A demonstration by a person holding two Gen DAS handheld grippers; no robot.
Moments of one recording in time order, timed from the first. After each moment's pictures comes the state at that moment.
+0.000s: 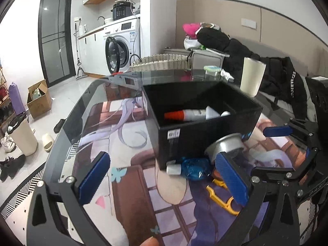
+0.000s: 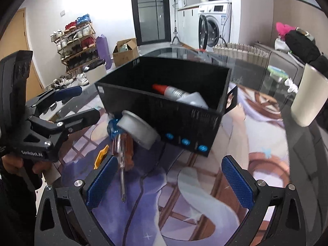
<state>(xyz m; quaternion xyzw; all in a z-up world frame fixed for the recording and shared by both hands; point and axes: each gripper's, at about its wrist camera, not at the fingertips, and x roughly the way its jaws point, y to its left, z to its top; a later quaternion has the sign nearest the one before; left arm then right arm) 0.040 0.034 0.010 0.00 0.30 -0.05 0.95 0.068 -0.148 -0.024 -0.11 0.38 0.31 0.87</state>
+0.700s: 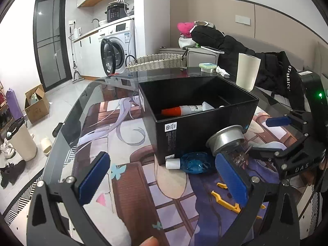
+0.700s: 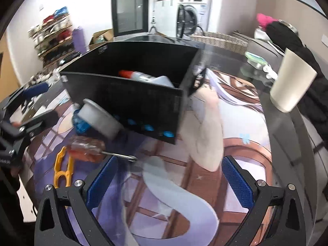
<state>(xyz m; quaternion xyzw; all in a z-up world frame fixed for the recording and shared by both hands) 0.032 0.035 0.006 0.02 0.30 -0.07 0.95 0.082 -0.169 -0.036 -0.11 0.41 0.21 0.88</state>
